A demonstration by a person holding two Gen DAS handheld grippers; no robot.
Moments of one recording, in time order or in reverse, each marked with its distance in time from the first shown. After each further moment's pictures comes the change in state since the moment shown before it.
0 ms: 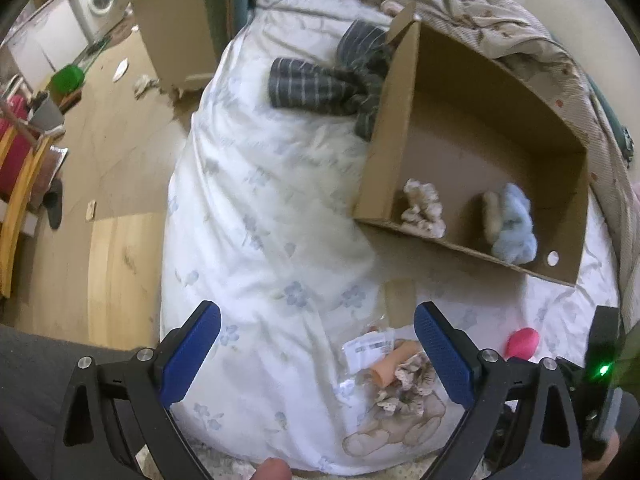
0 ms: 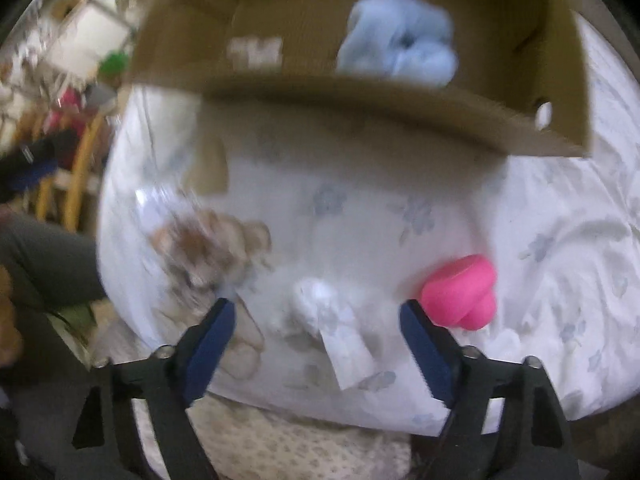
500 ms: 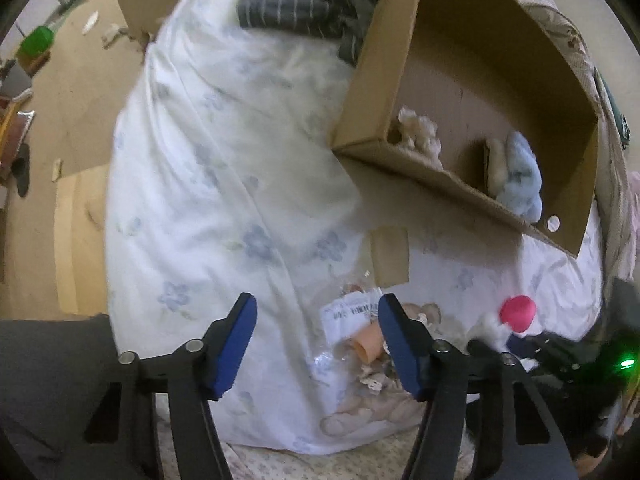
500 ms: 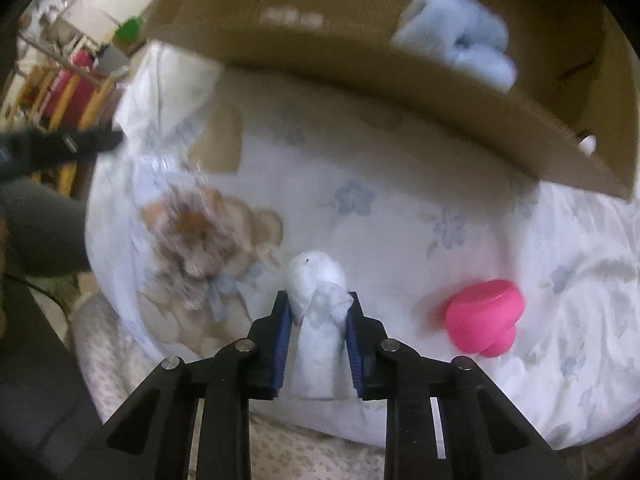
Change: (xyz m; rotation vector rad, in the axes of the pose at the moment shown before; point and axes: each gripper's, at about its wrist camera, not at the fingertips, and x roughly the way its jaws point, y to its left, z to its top) left arm 0.048 -0.006 -0.008 -0.004 0.213 -0.109; right arm -0.006 0.008 0.006 -0.067 -0.062 0.037
